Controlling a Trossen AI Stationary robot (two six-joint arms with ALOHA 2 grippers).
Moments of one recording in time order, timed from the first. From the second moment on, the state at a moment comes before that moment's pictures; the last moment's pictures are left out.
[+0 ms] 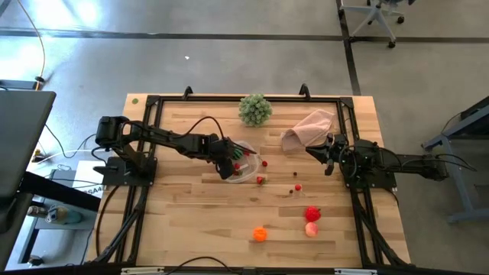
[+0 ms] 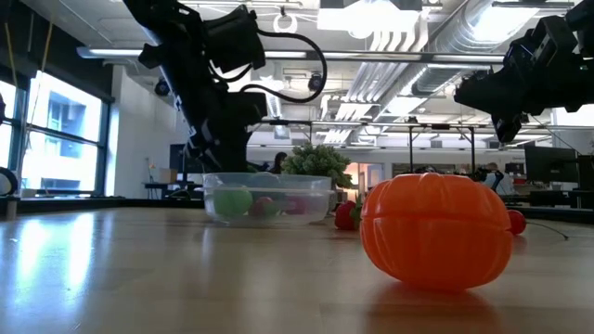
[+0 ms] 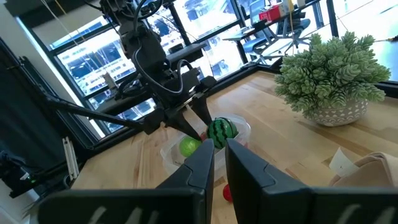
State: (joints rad) left arm 0.18 1.66 0.91 -0.33 -0.18 -0.37; right arm -0.08 0.07 0.01 0.03 0.13 0.42
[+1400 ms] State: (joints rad) left arm -0.27 1.28 0.91 -0.35 -0.11 -0.45; right arm -0.08 0.07 0.01 0.03 0.13 0.42
